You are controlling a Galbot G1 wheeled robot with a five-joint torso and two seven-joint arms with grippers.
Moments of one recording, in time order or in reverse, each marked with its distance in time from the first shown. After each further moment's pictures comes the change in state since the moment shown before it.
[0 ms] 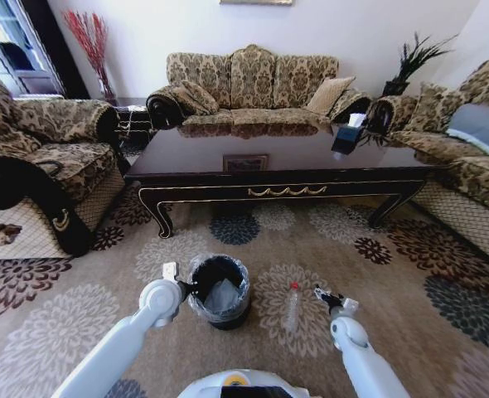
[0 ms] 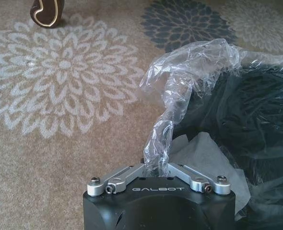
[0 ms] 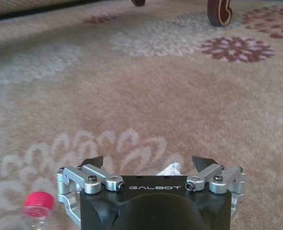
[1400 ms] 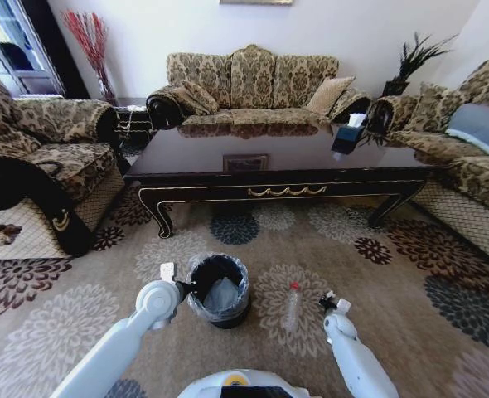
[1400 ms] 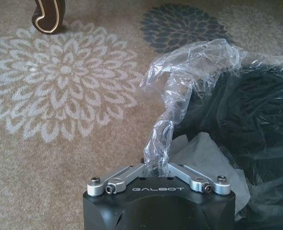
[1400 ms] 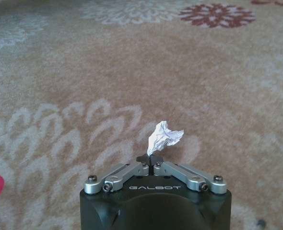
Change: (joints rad) left arm 0.025 0.003 -0.017 -0.018 0.037 -0.002 0.030; right arm 0.072 0.025 0.016 -0.175 -0.012 0.014 0.010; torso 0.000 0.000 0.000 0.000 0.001
